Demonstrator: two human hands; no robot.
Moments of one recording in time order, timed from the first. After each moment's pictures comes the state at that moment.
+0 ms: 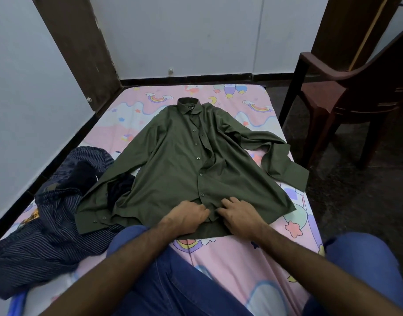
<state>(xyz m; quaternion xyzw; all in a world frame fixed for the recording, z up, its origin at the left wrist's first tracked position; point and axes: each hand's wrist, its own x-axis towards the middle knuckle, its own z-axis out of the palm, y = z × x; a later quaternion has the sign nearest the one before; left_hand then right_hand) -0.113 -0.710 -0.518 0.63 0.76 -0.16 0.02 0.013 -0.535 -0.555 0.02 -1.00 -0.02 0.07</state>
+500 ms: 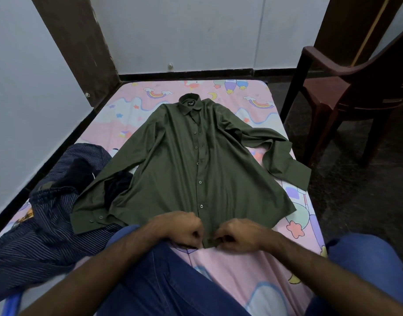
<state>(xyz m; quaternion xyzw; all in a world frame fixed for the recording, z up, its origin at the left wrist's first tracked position) -0.110 -0.726 -0.495 0.65 0.71 -0.05 0.27 0.036 -0.546 -0.533 0.11 -0.96 0.21 -0.13</state>
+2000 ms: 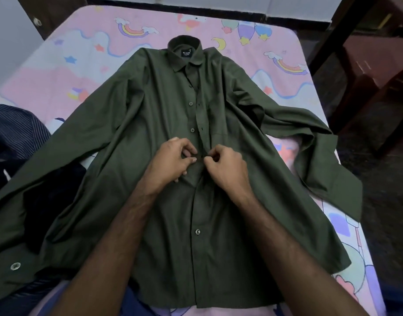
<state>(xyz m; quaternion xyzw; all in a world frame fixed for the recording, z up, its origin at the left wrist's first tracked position) -0.289 -0.612 -0.564 0.31 0.85 0.40 0.18 -0.178 -0.492 -0.549 -0.35 -0.87 0.33 0.08</state>
